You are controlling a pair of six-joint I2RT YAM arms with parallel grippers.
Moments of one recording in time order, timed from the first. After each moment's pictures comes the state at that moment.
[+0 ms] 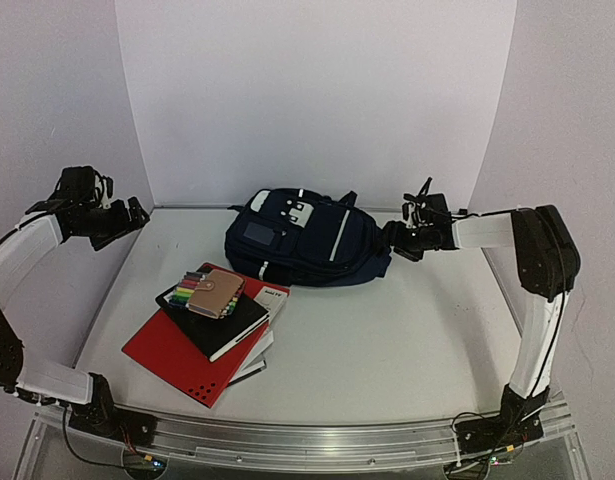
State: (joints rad) left arm 0.04 1.24 1.09 -0.54 0.18 -0.36; right arm 0.28 2.02 1.33 -0.03 -0.27 0.52
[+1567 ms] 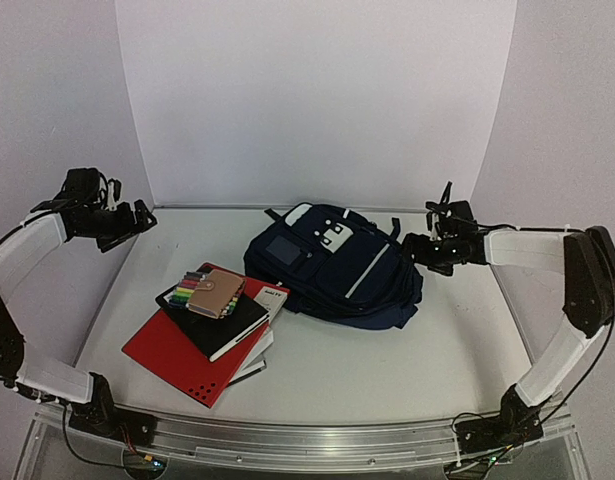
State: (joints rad) left arm 0.03 1.27 1.09 -0.54 0.25 -0.35; right arm 0.32 1.61 1.00 -0.17 -0.04 0.48
